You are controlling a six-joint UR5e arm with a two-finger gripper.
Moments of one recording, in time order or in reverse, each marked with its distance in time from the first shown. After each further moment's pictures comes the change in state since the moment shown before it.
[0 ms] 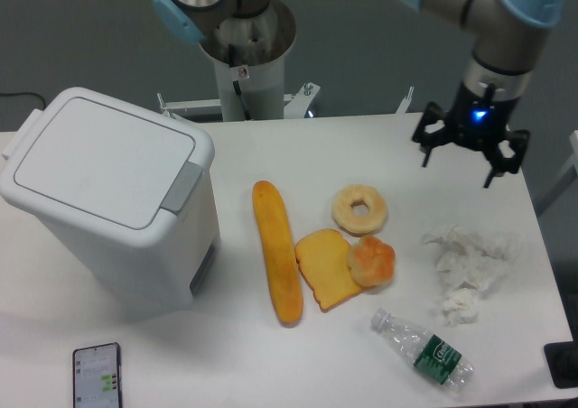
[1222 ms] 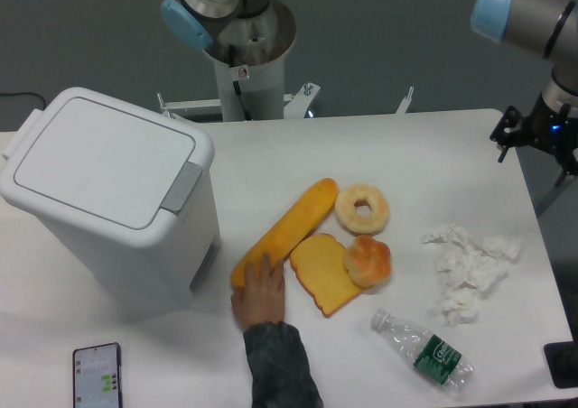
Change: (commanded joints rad) arm 0.250 -0.241 0.147 0.023 0.135 0.478
